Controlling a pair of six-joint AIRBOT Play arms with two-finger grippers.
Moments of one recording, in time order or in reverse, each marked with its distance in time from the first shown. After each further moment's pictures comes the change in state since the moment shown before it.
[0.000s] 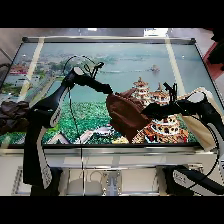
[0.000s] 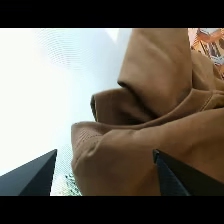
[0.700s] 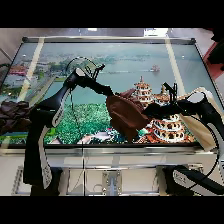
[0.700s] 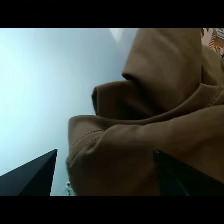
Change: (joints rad) left arm -0.011 -0.042 -0.013 -0.038 -0.055 -0.002; right arm 0.000 0.000 0.000 -0.027 -0.020 0.000
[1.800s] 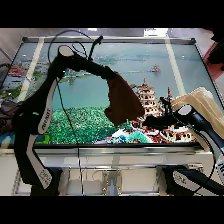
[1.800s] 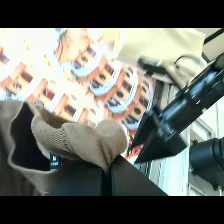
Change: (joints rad) left arm 0.001 0.307 0.092 -0.233 -0.164 0.023; right arm 0.068 0.000 -0.218 -0.109 -0.213 0.016
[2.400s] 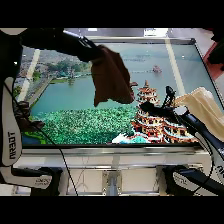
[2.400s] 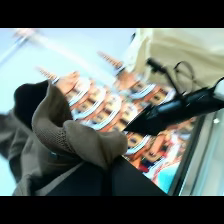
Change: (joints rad) left arm 0.002 0.397 -0.008 0.414 -0.011 -0.221; right arm 0.096 0.000 -0.002 0.268 -0.529 -0.043
